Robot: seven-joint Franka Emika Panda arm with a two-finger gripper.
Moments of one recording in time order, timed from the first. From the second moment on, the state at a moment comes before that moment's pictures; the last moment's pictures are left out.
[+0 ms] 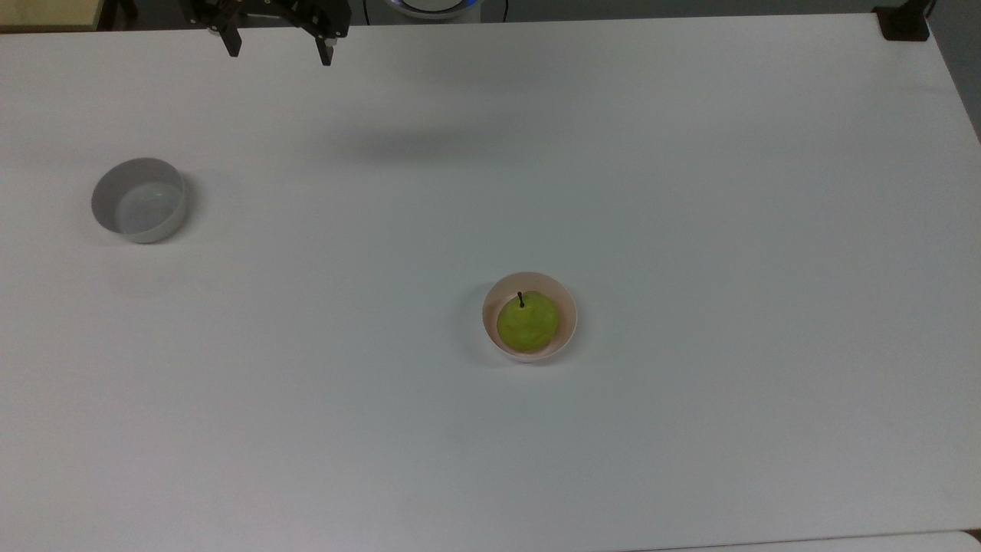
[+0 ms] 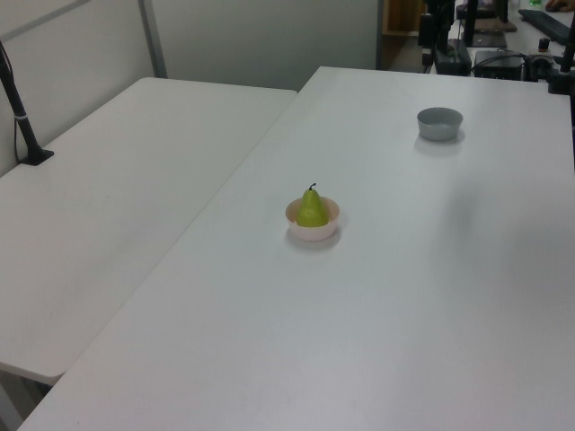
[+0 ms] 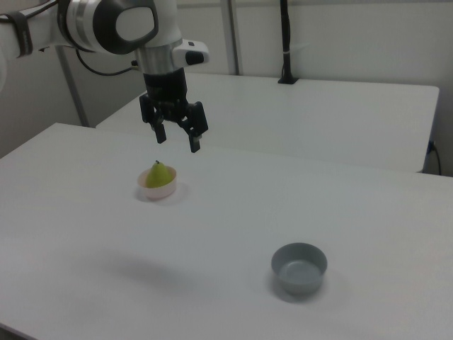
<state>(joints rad) 0.04 0.08 -0.21 -1.56 0.00 1.62 -0.09</state>
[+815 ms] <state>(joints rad) 0.11 0.11 -0.21 -1.54 0.00 1.63 -0.09</state>
